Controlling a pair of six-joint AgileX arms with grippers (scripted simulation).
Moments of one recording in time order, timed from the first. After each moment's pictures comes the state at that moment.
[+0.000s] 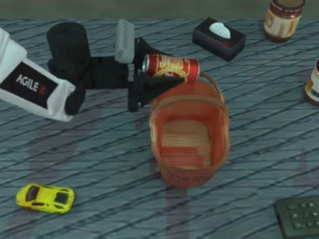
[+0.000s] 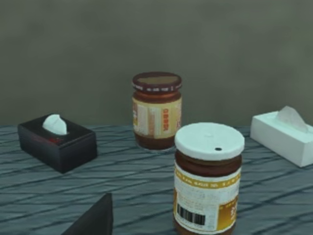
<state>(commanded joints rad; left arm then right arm) -0.31 2.23 1.15 1.04 1.26 0.04 0.00 0.00 0.00 0.00 0.00 0.00</state>
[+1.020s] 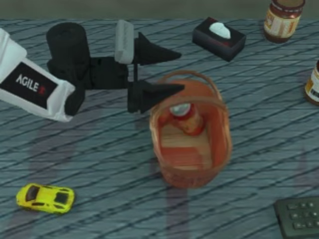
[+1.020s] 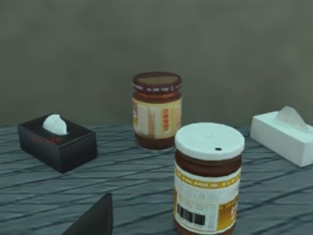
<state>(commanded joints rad) -0.31 2.23 1.15 1.04 1.26 0.04 0.00 0.00 0.00 0.00 0.00 0.00</state>
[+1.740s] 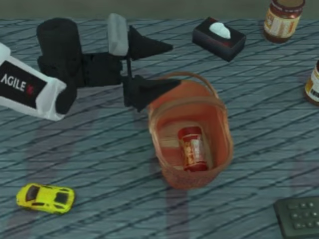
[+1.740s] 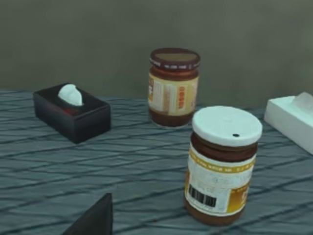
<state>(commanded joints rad) -0.29 2.14 1.09 0.98 1.19 0.02 0.04 0.10 0.10 -0.09 -0.01 -0.06</state>
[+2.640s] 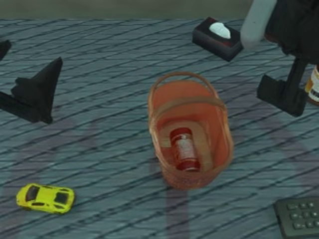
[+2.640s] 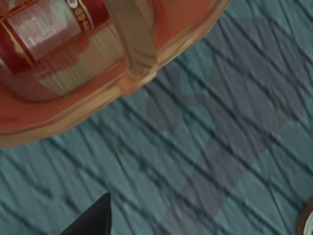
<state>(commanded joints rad) -0.08 0.81 0.43 0.34 0.44 -0.07 0.47 1.56 1.55 -1.11 0.00 -0.68</state>
